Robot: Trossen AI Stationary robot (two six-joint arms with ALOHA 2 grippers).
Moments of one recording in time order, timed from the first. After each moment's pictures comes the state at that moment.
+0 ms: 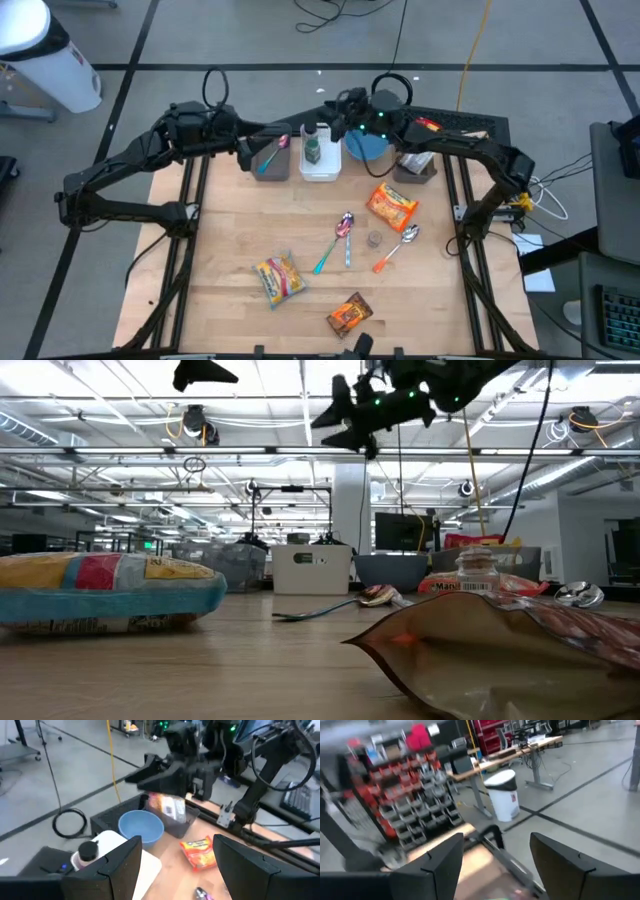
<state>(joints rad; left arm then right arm) 0.42 1.00 1.18 -0.45 0.02 -0.24 -0.52 1.64 1.26 0.35 -0.08 0.31</state>
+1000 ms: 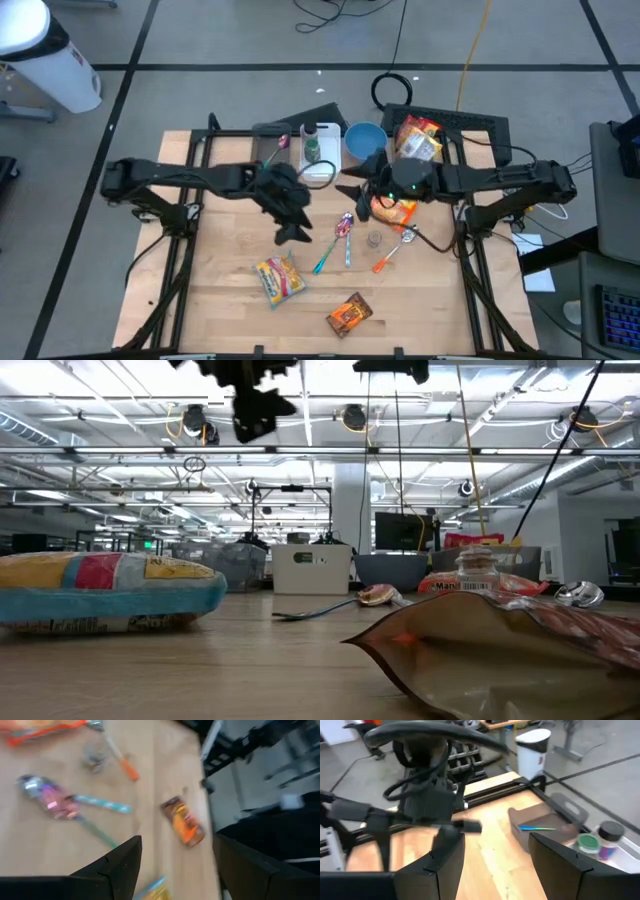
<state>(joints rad) 0.05 1.47 1.18 -0.41 0.50 -0.36 0.05 1.28 1.20 -0.20 0.31 0.27</state>
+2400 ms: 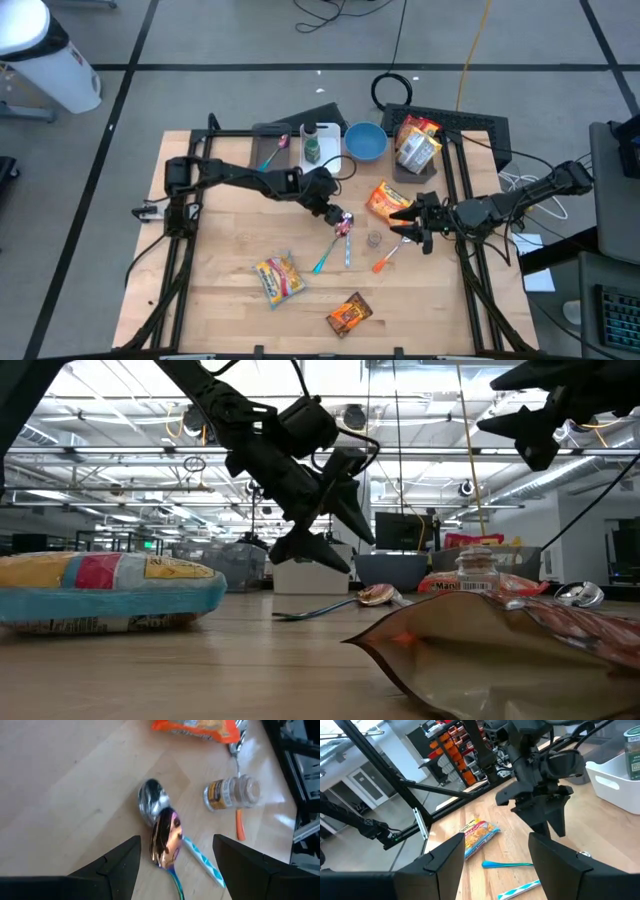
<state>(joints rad) 0.18 1.94 1.19 -0.03 0.34 -0.74 0.36 0.58 0.32 0.13 0.37 0.61</state>
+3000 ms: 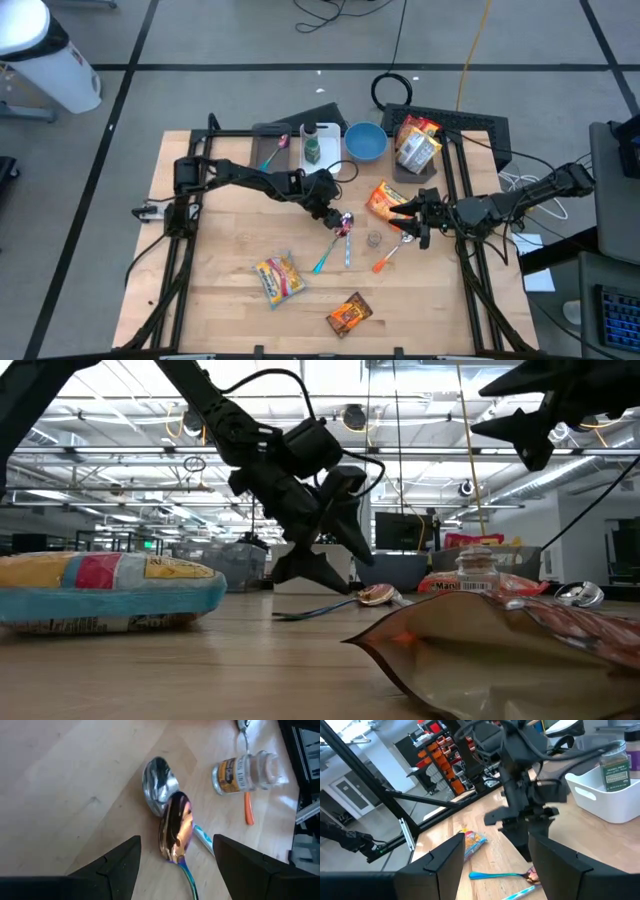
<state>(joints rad) 0.19 2.02 1.19 0.00 0.44 -0.69 0.33 0.58 0.32 0.14 0.42 0.59</state>
